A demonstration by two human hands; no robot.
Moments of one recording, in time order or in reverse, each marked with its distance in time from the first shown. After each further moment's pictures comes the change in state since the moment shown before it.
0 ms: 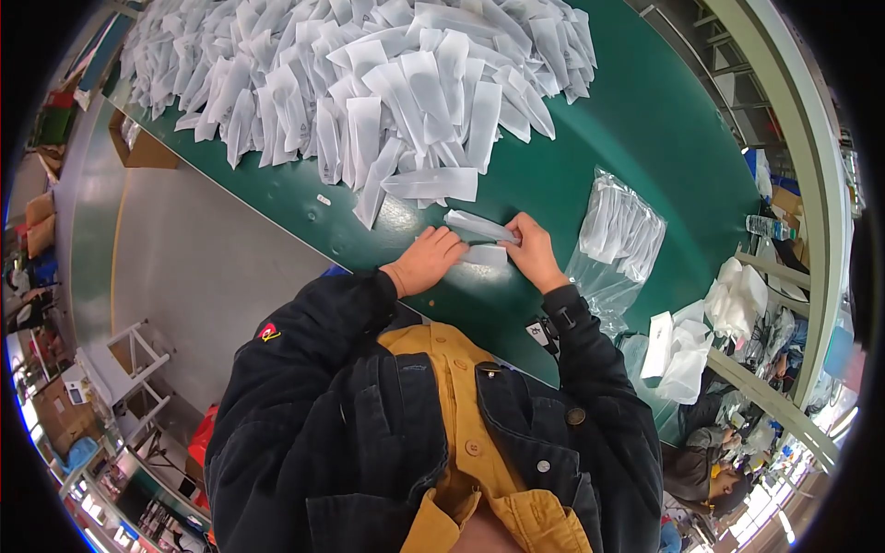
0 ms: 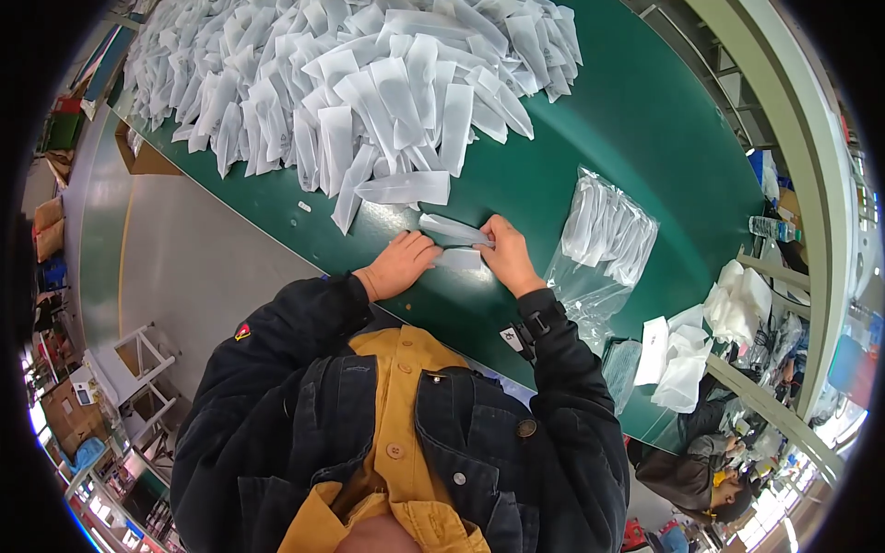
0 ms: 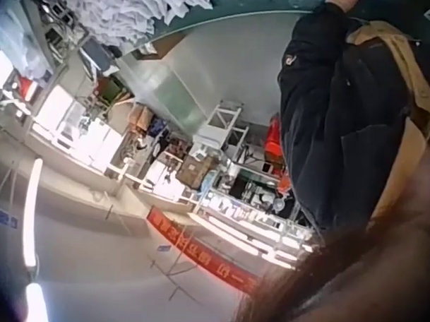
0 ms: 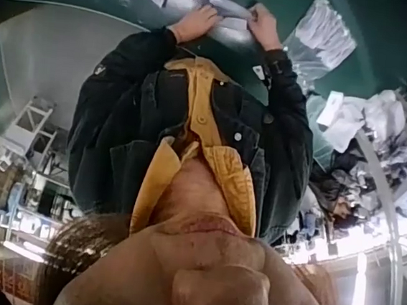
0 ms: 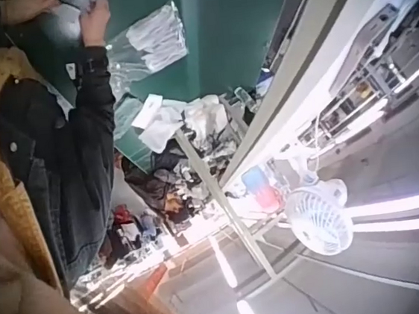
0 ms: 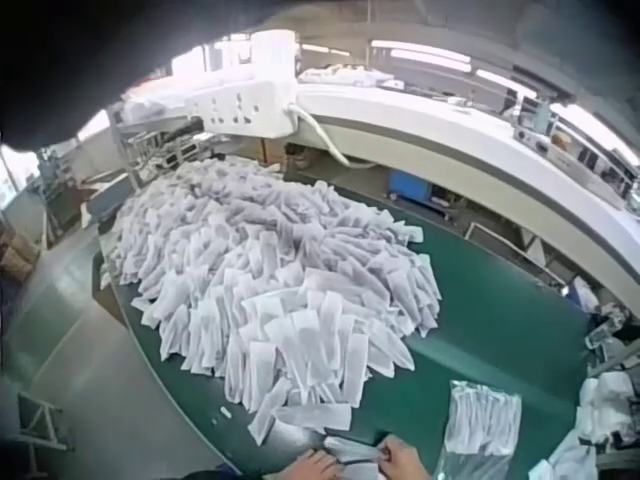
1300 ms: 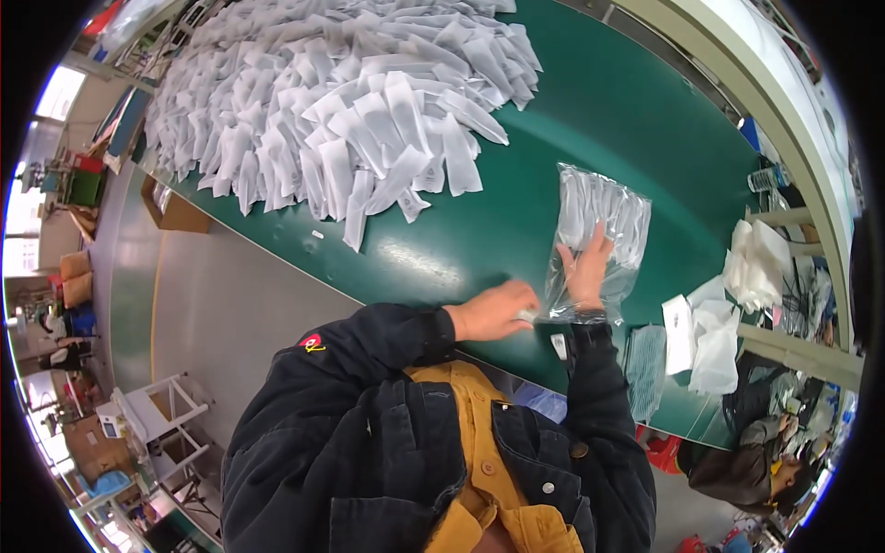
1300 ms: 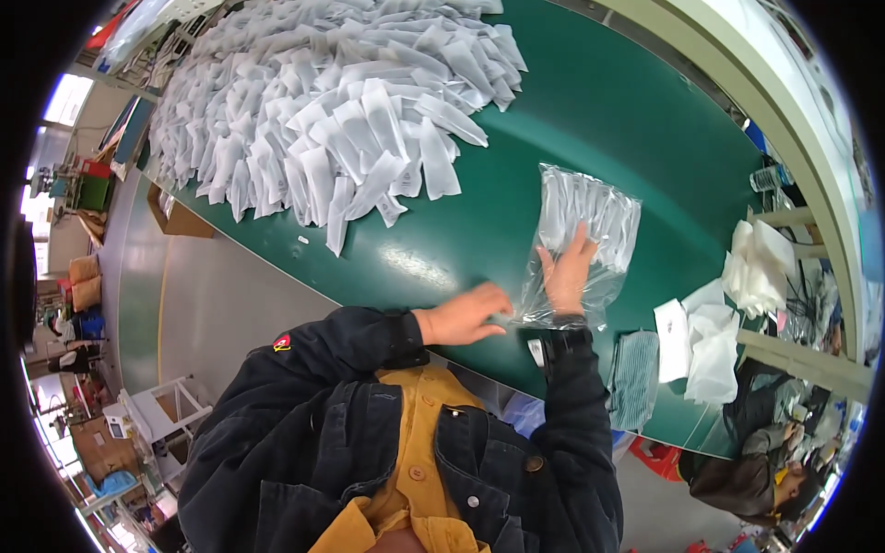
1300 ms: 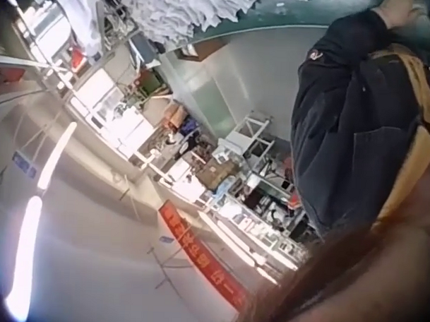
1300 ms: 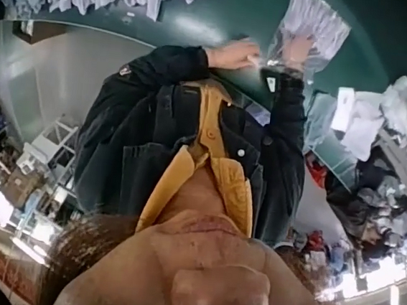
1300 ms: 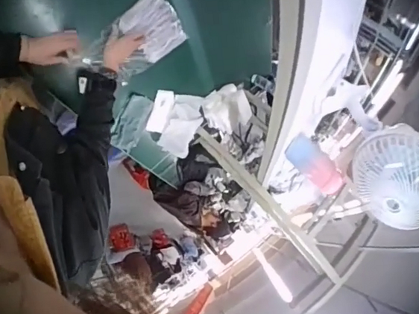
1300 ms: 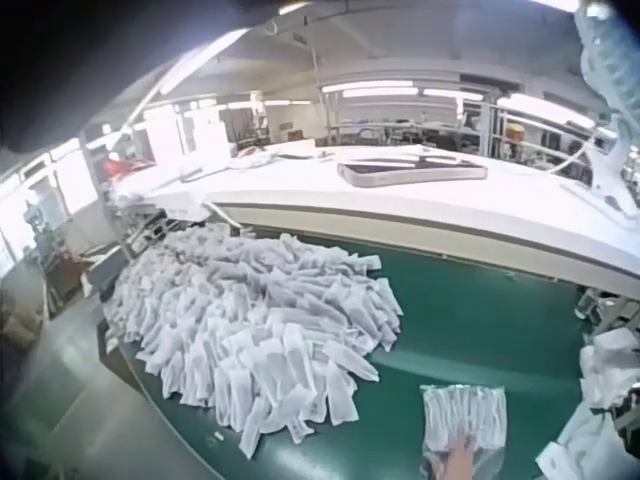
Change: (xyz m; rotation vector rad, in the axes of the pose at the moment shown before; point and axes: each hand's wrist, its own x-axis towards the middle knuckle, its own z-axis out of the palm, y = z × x) left_hand 0.076 0.143 0.029 -0.547 -0.064 0.224; right_hand -0.084 0.089 -0.065 -0.331 0.713 0.121
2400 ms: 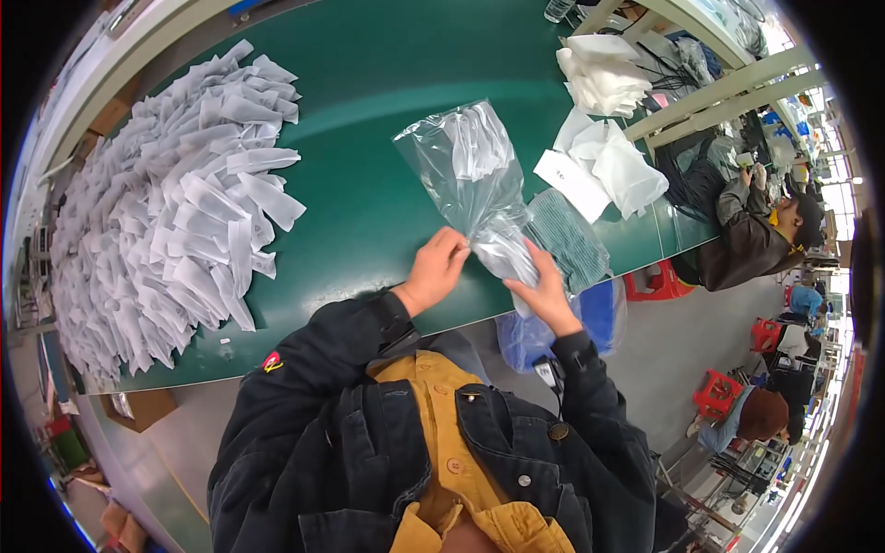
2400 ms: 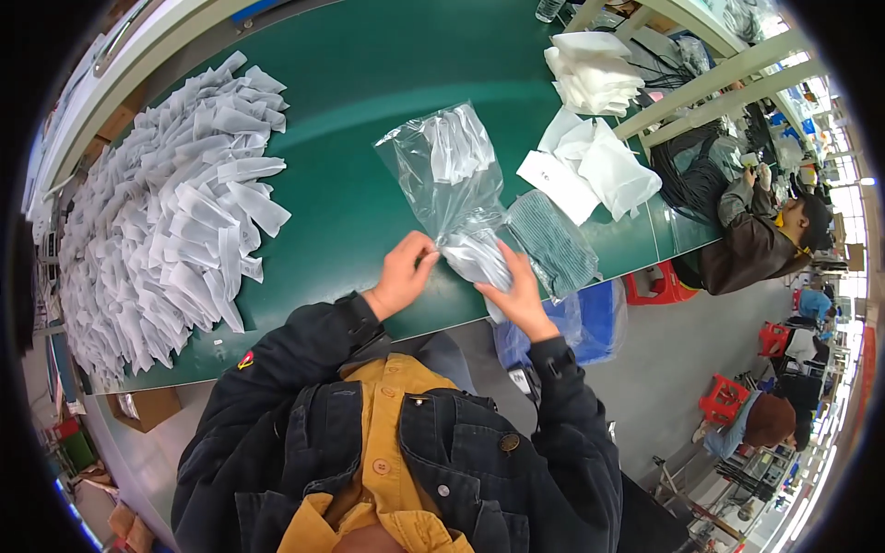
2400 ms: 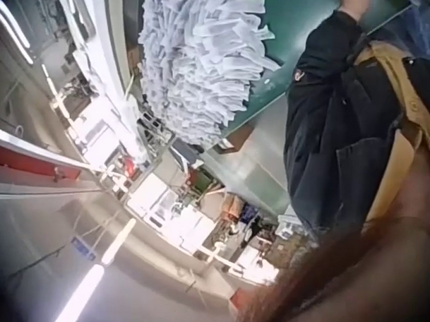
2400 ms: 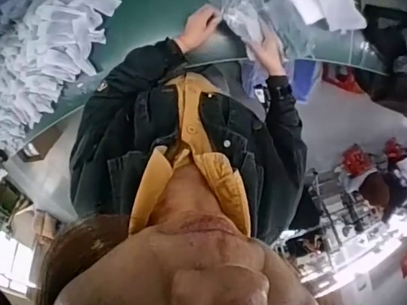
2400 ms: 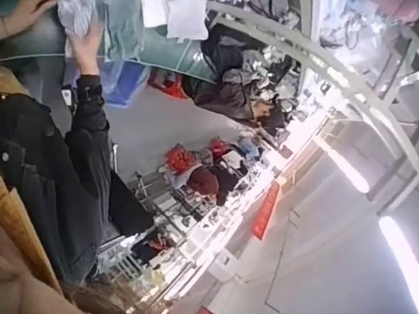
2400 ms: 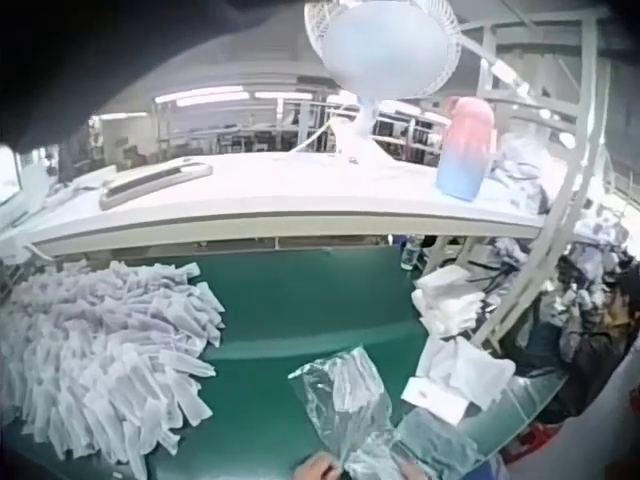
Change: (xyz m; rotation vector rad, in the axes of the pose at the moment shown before) left_hand 0.066 0.030 0.076 -0.115 -0.035 0.061; right_hand -0.183 0.015 -0.157 0.253 0.026 0.364
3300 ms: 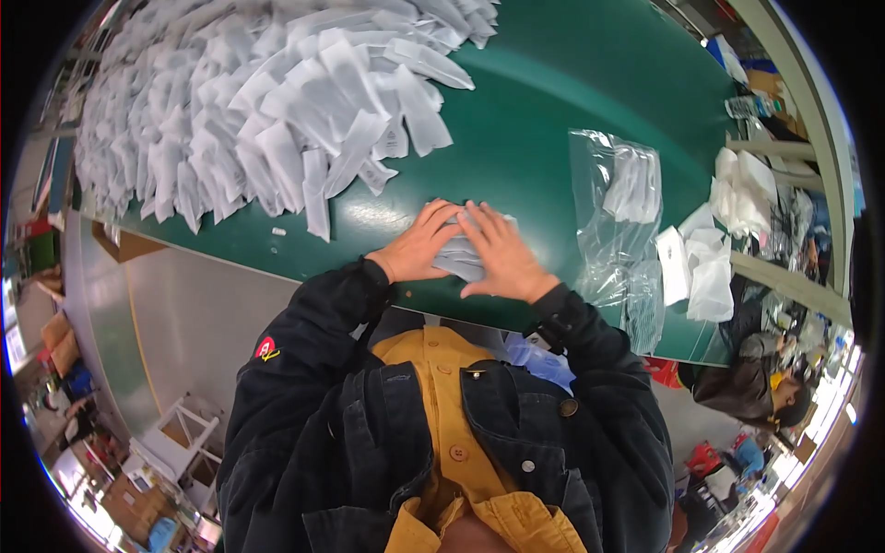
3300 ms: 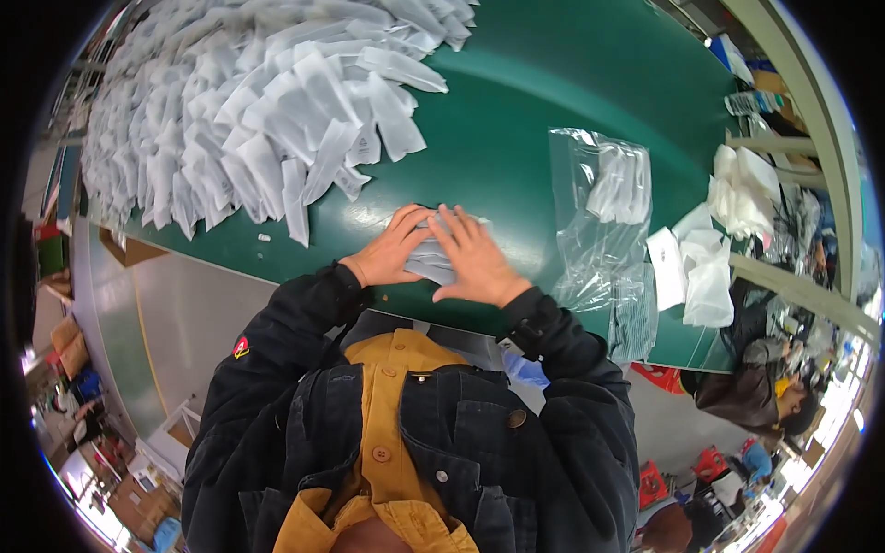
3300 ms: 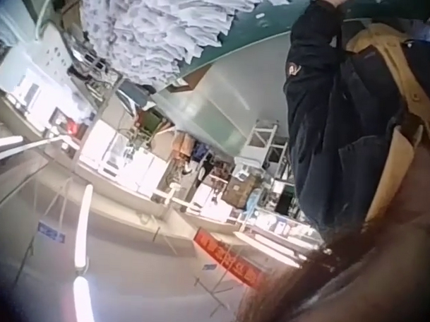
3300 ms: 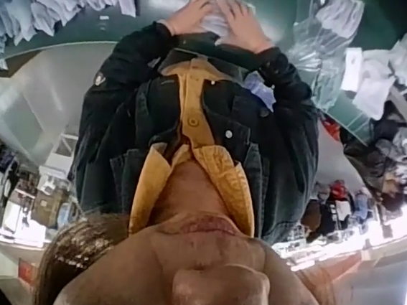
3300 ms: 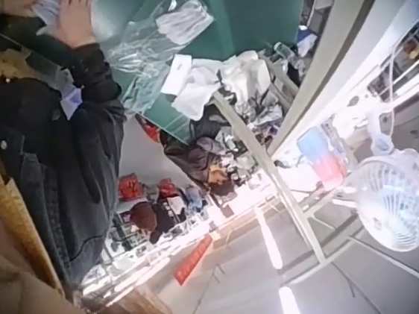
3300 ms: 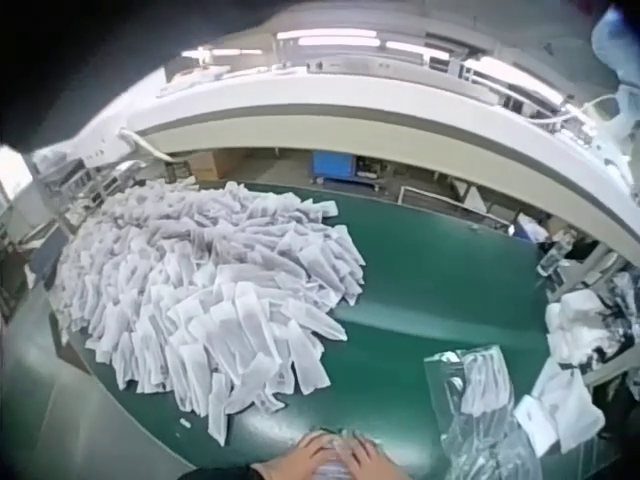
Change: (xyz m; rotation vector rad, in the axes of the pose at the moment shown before) left_hand -0.130 -0.088 -0.165 0.334 -0.107 -0.062; right_hand 0.094 -0.129 0.198 -0.265 -0.664 -0.832
